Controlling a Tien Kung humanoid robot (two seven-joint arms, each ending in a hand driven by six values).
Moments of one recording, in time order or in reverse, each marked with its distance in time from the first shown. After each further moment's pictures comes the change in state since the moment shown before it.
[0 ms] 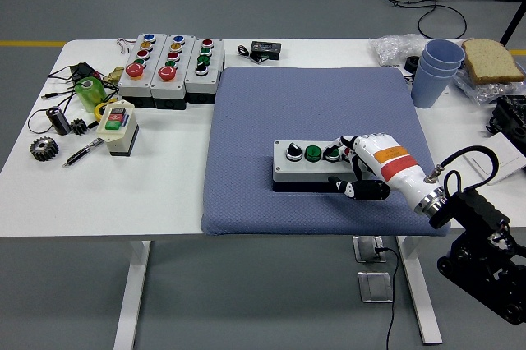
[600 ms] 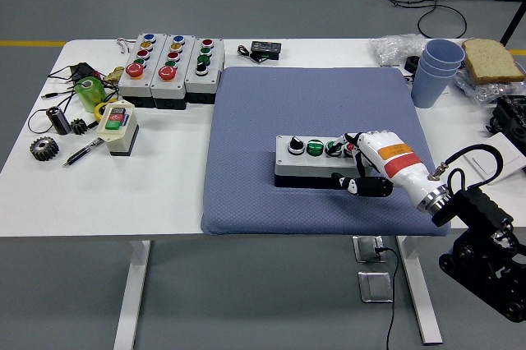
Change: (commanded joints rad) left arm 0.009 -0.003 -0.012 0.000 0.019 -0.002 0.003; right arm -0.005 -0.002 0.031 0.003 0.009 -0.012 0.000
